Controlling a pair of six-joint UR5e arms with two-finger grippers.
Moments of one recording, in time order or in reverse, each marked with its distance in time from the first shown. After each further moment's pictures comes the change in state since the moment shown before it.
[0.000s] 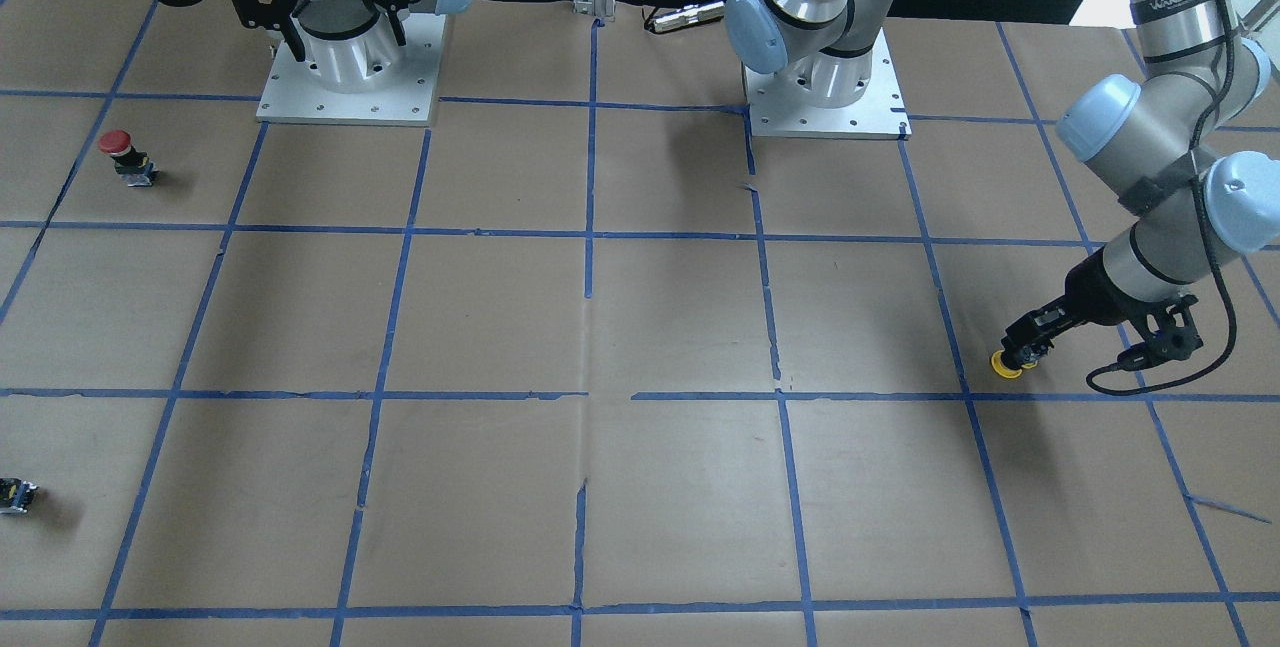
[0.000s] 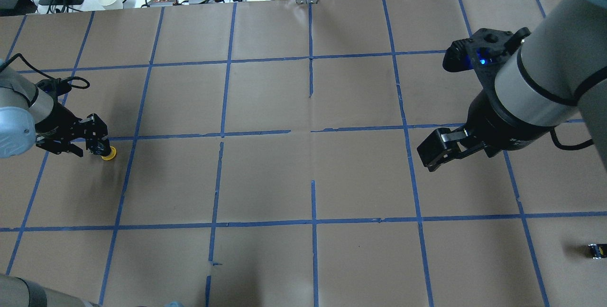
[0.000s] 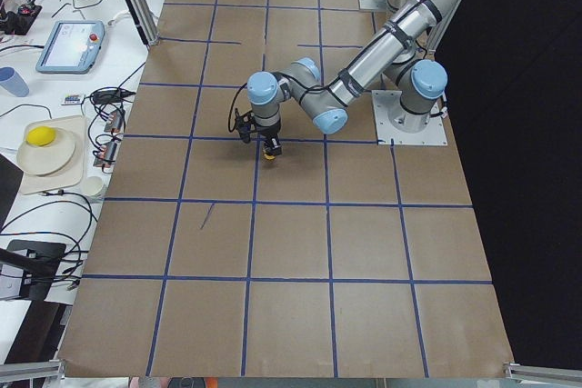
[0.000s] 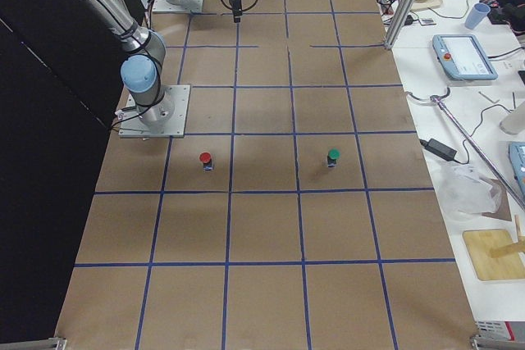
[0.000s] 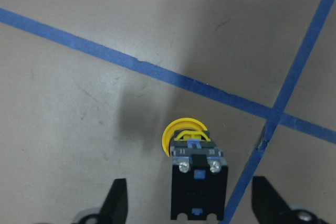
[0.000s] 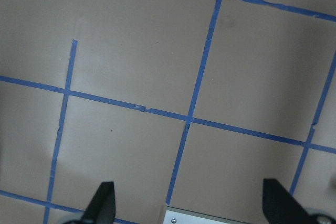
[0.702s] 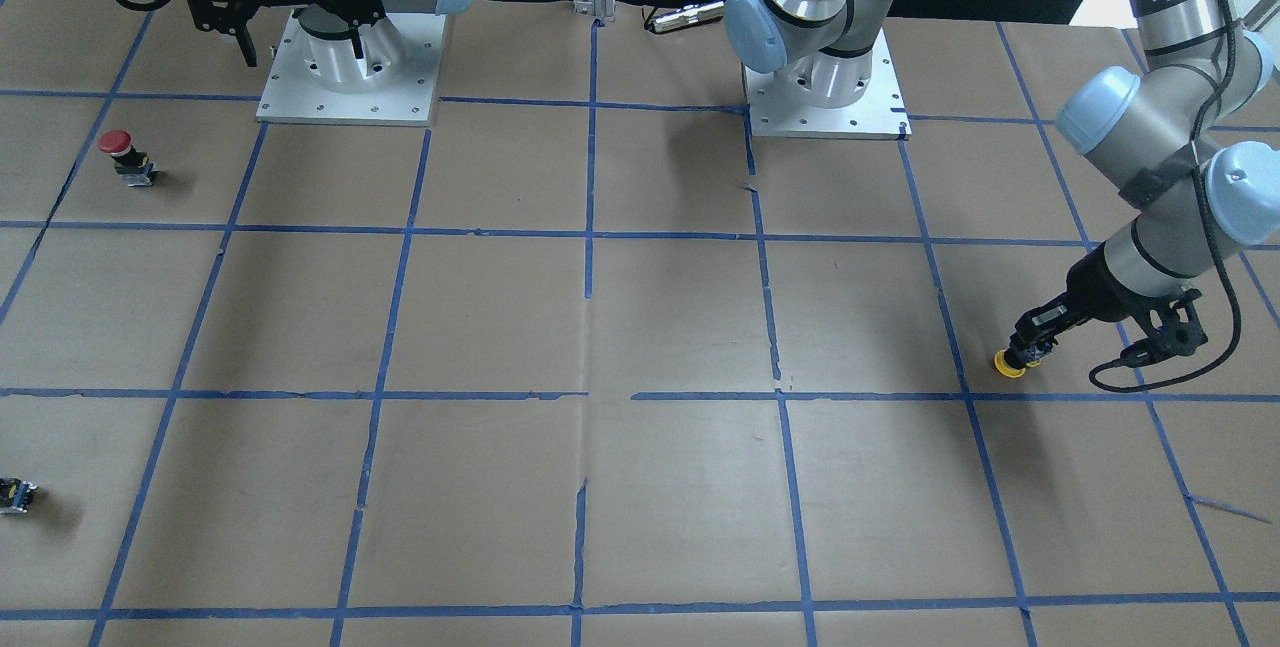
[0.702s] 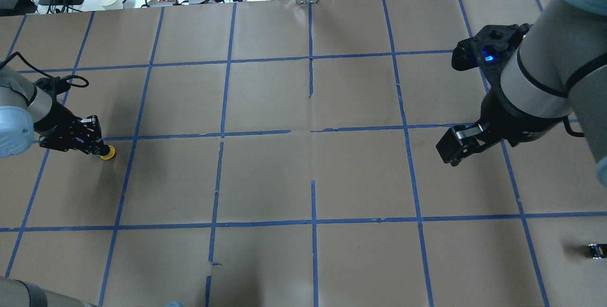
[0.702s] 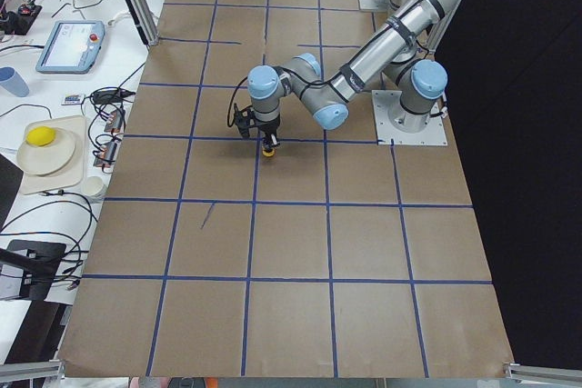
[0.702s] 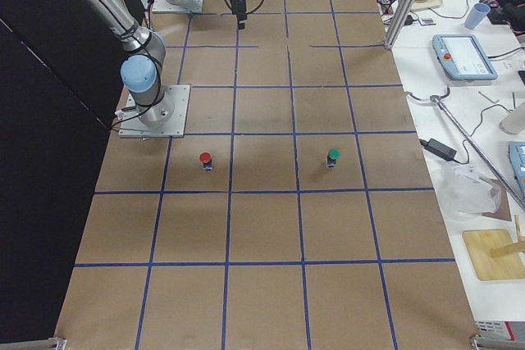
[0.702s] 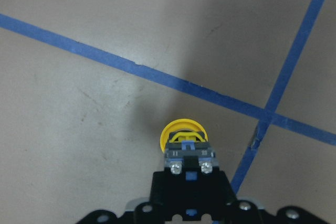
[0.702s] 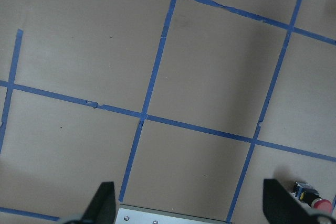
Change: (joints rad) left arm -0.022 0.046 -0.002 -0.017 -0.080 -0.069; right arm -0.001 -0.007 -0.002 -0.014 -0.130 -0.038
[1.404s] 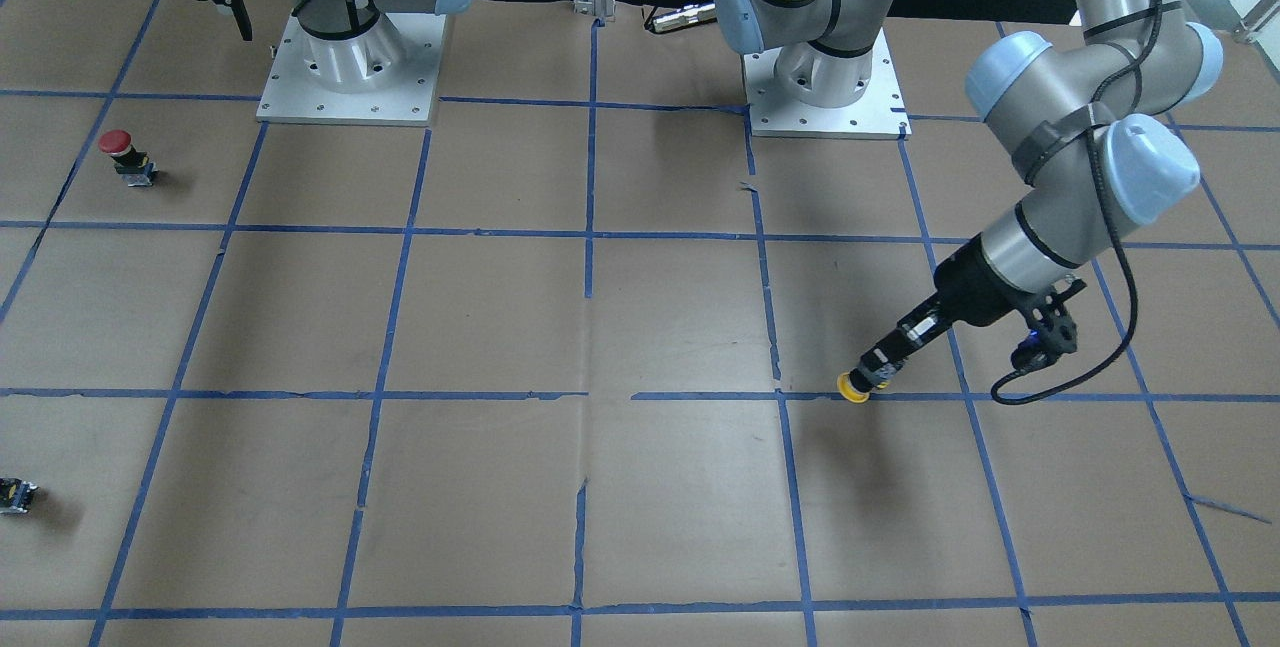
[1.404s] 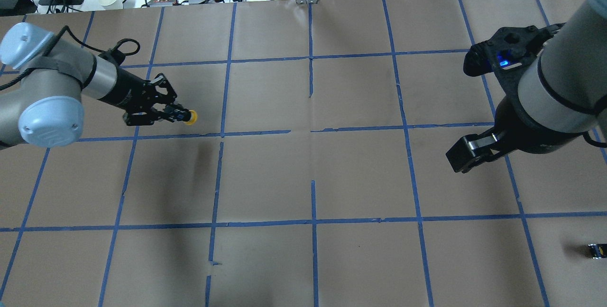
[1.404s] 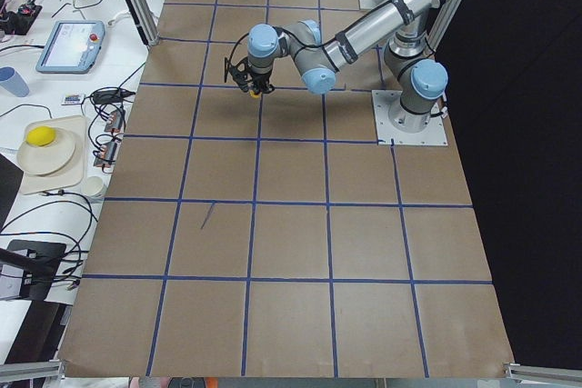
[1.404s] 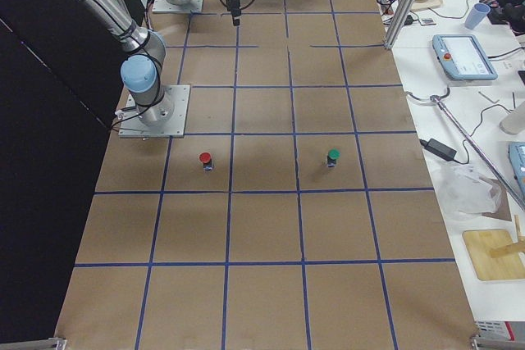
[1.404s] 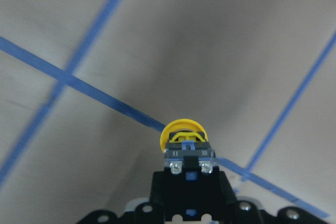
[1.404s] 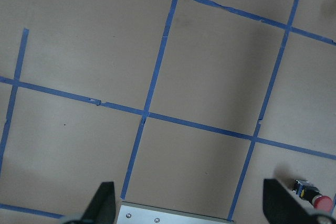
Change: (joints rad) left arm -0.273 0.058 -0.008 -0.017 -0.340 -0.571; right arm 0.000 -0.037 0.013 0.004 0.008 0.003
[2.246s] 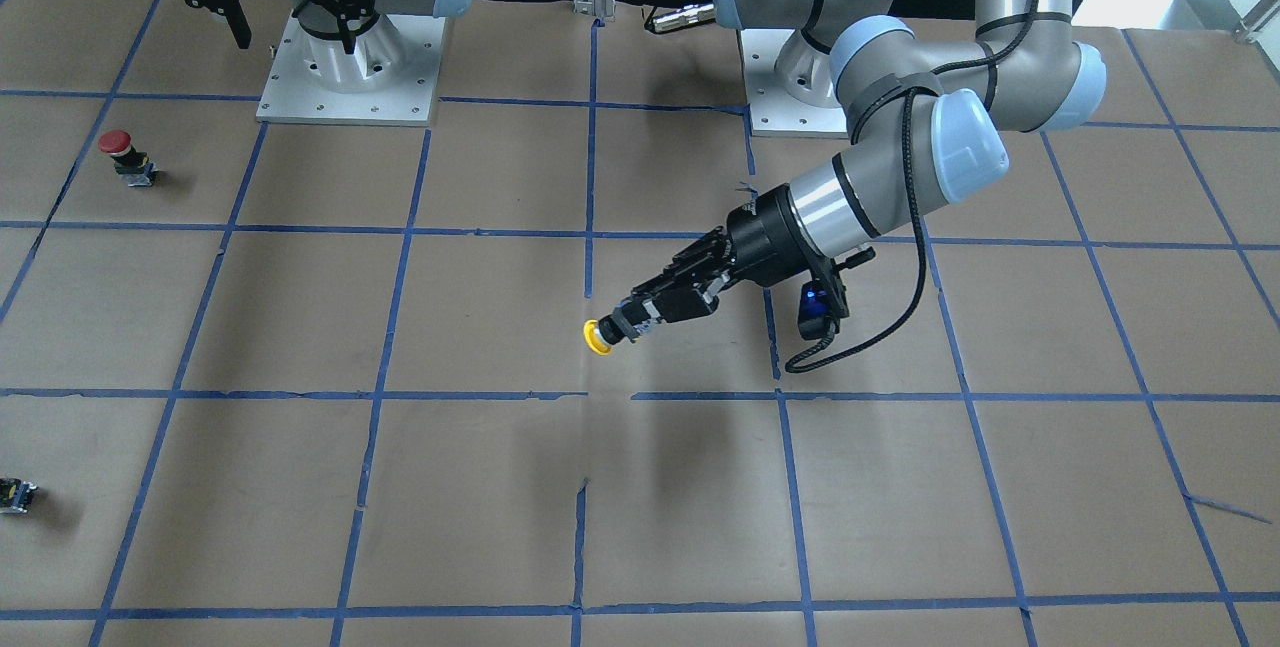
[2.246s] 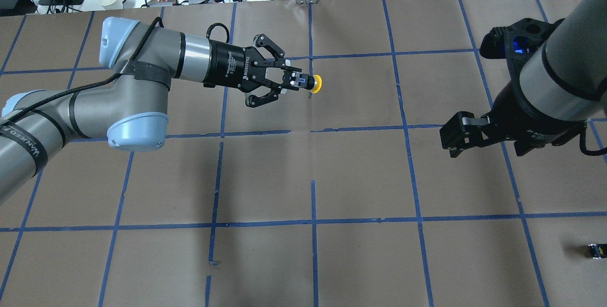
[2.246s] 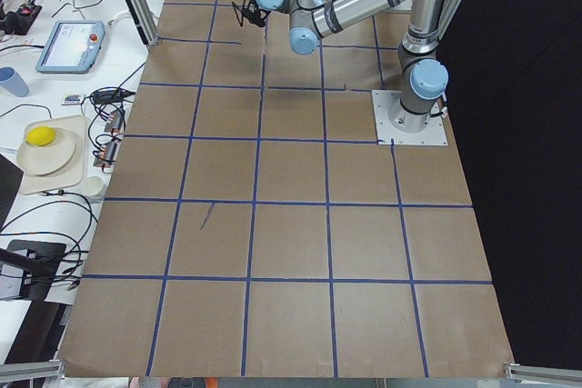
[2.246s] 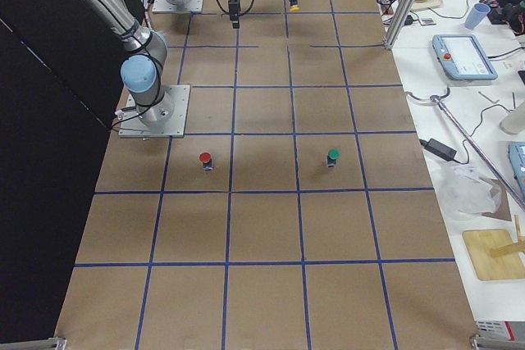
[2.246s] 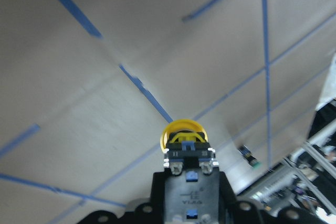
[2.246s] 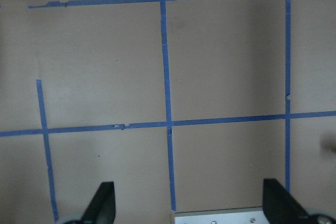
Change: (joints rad) left arm -0.307 -0.014 0.009 0.323 -0.576 -0.939; right arm -0.059 0.024 -0.018 0.003 0.116 0.312
